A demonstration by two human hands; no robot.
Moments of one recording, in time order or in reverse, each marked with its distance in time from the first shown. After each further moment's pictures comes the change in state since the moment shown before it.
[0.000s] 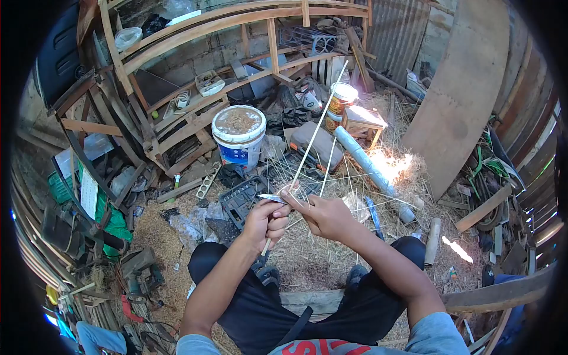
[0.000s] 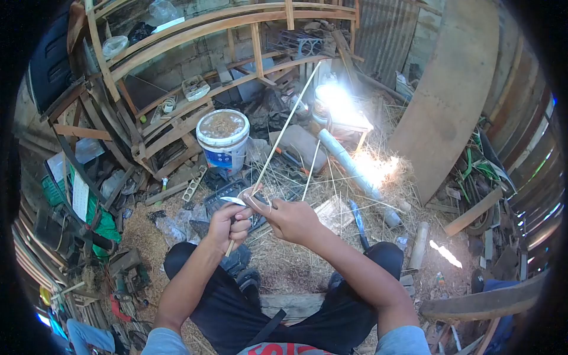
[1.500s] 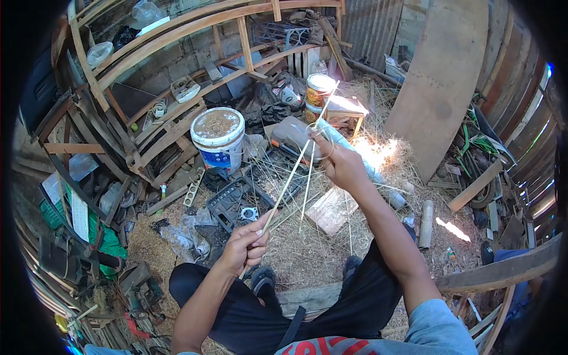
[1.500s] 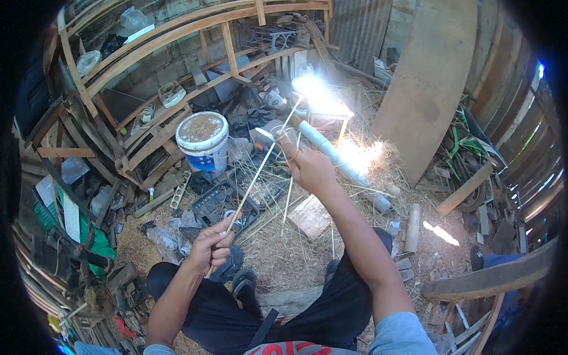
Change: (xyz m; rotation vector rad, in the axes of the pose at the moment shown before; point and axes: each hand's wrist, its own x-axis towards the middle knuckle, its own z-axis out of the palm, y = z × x) left_hand -0.037 -0.012 -0.009 0.250 -0.022 -0.112; right_hand 0.003 0.105 -0.021 -0.179 0.313 0.310
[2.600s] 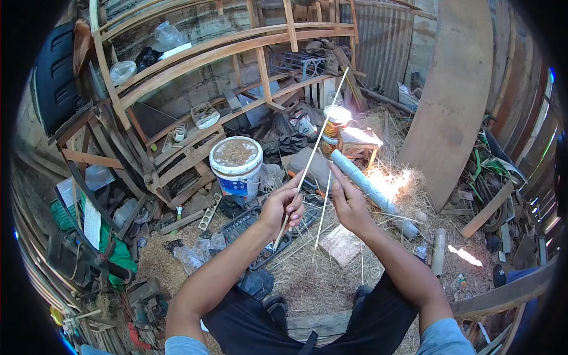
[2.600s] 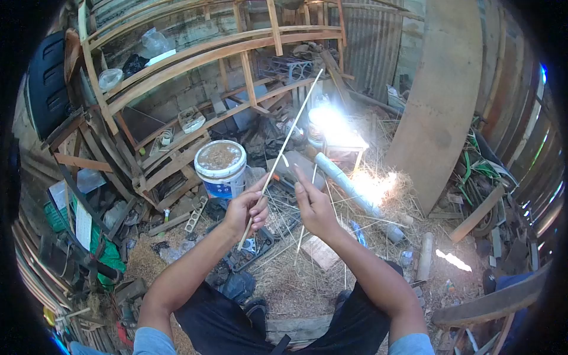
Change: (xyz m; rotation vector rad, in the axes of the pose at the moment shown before) left_hand 0.118 0.072 0.034 0.089 -0.091 0.183; right_hand 0.006 -0.045 -0.016 0.803 -0.022 0.337
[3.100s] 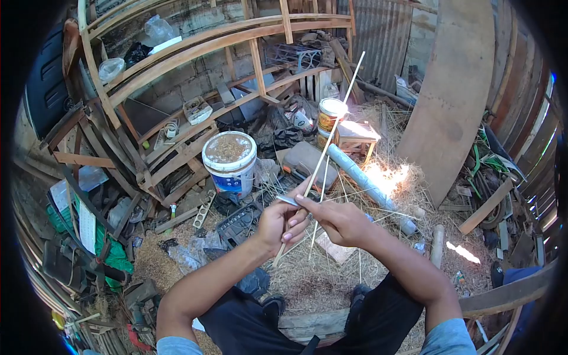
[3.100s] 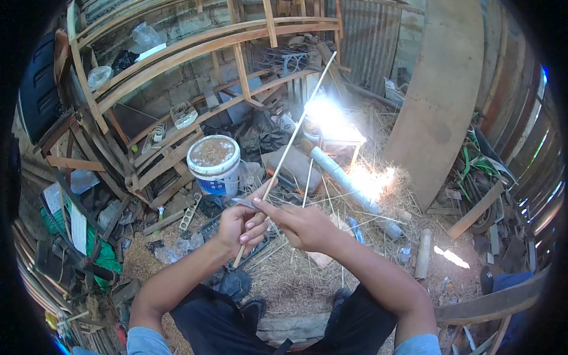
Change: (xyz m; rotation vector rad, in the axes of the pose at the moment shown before) left_hand -0.013 -0.002 0.023 -0.225 -0.069 -0.085; right_hand -0.004 -0.013 -0.010 -0.414 -0.350 -0.527
